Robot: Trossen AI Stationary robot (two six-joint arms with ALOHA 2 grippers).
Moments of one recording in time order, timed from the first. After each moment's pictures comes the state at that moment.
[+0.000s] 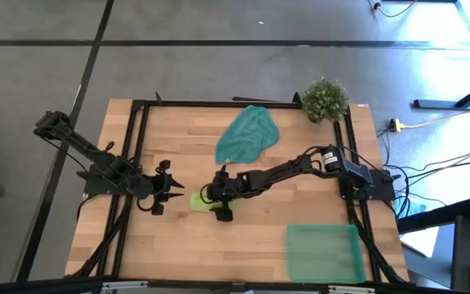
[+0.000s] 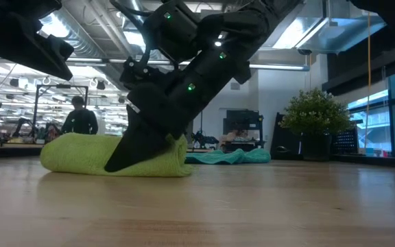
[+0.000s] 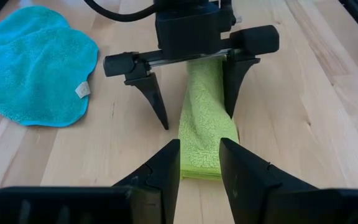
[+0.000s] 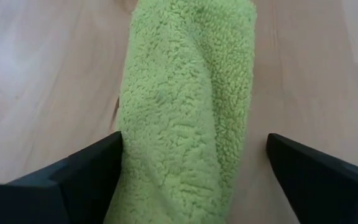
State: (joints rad) left arm -0.54 0.77 0.43 -0.36 -0.46 -0.28; right arm 0.13 2.28 1.52 -0.07 0.01 0.05
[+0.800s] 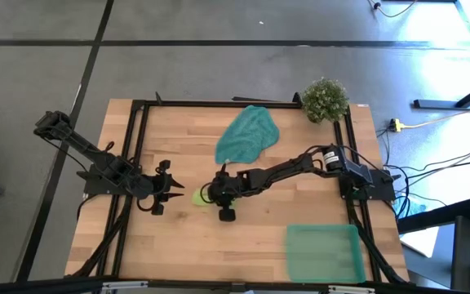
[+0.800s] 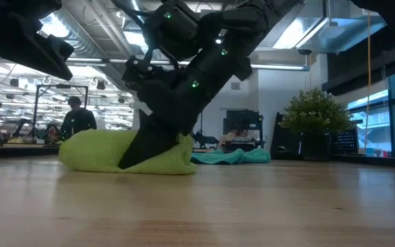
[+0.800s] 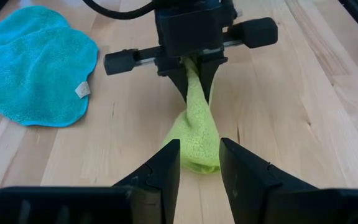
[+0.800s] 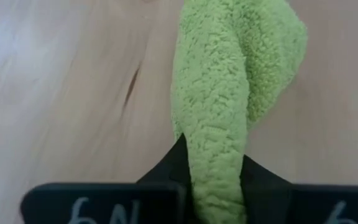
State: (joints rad) left arm -0.54 0.77 0.43 -0.37 -0.46 -0.28; right arm 0.14 2.27 1.53 -0.13 -0.04 0.00
